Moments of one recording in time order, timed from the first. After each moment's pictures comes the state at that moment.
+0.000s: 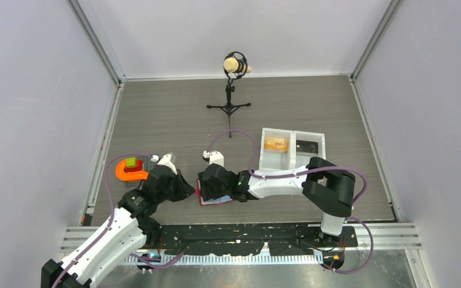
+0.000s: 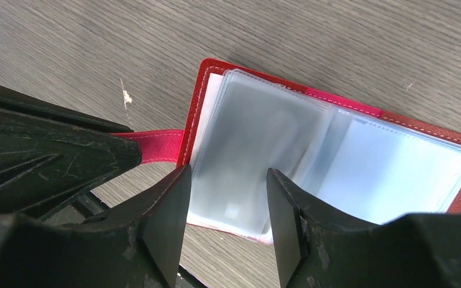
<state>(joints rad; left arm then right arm) -0.55 0.57 0.35 -0.51 0.04 -0.76 1.22 1.80 1.04 -0.05 0.20 0.76</state>
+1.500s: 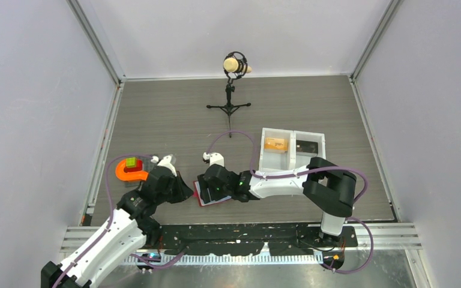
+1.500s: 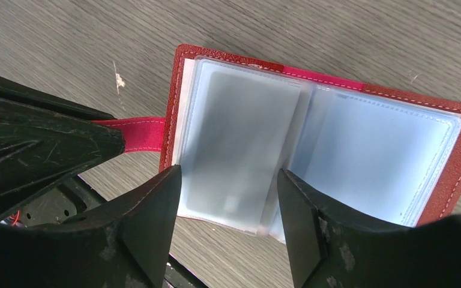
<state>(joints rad) -0.55 0.56 0.35 -0.56 0.04 -0.73 1.22 1.79 1.02 -0.05 0.17 0.73</state>
